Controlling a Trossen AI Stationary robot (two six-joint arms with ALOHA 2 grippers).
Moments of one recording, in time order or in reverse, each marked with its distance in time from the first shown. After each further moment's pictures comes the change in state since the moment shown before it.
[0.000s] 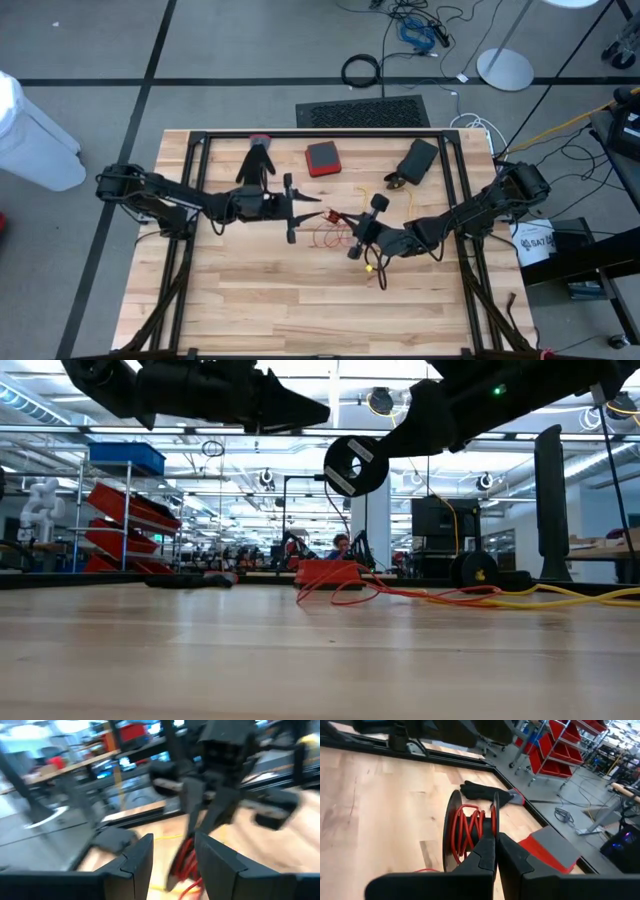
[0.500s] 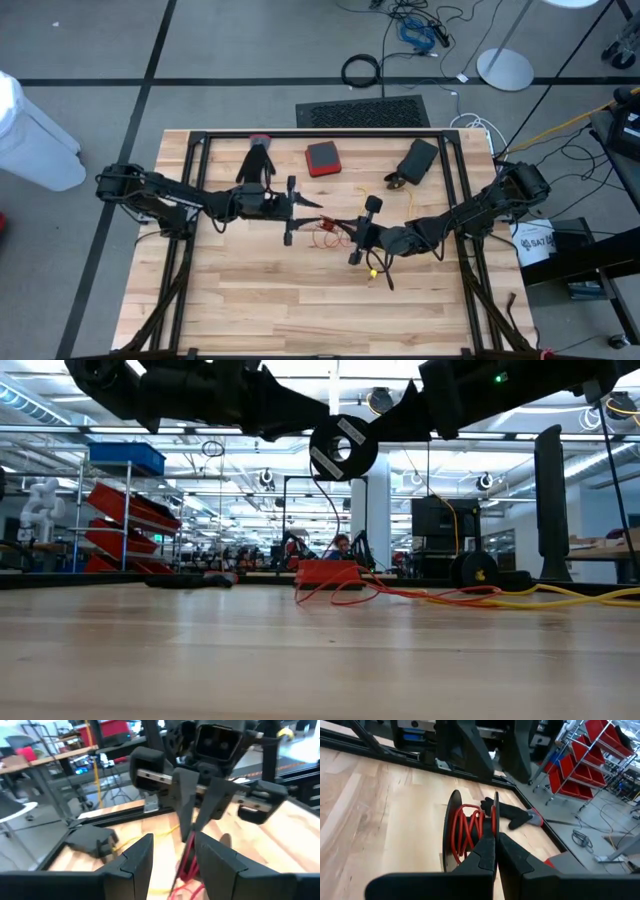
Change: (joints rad) left arm 0.018 0.000 0.002 -0.029 0.131 -0.072; right arm 0.002 0.000 0.000 0.097 -0.128 -0.139
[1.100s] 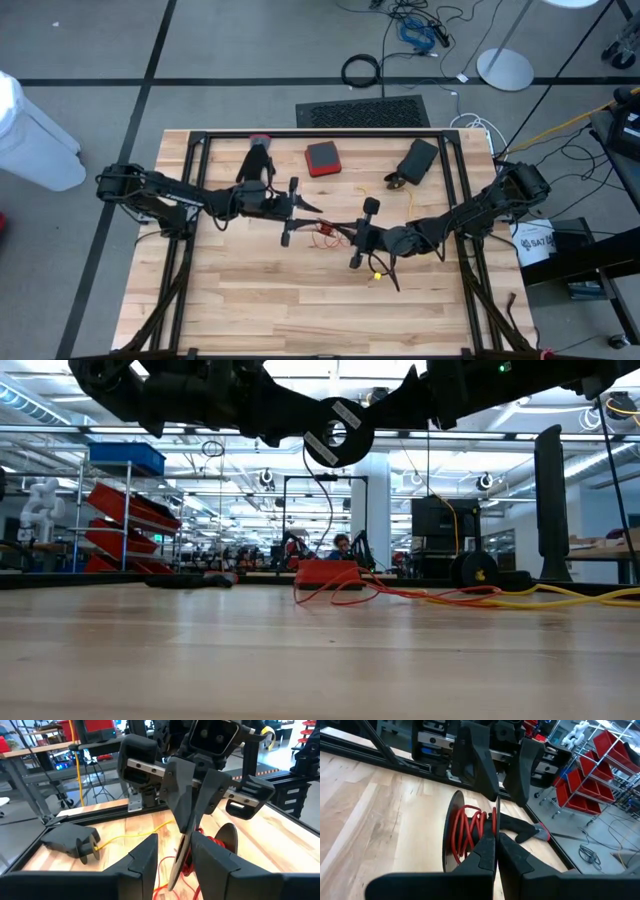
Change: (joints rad) left arm 0.035 0.004 0.000 -0.013 0.109 -0.059; right arm 0.011 0.000 0.000 0.066 -0.052 -0.072
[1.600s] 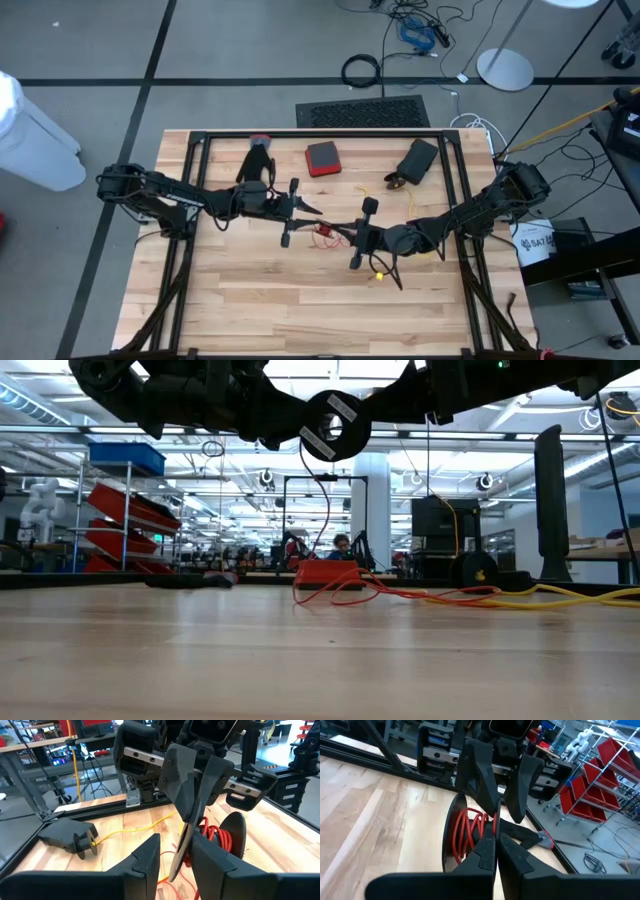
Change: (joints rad) left arm 0.002 0.005 0.000 -0.021 0.002 0.000; right arm -0.001 0.000 0.000 0.040 -0.043 -0.032
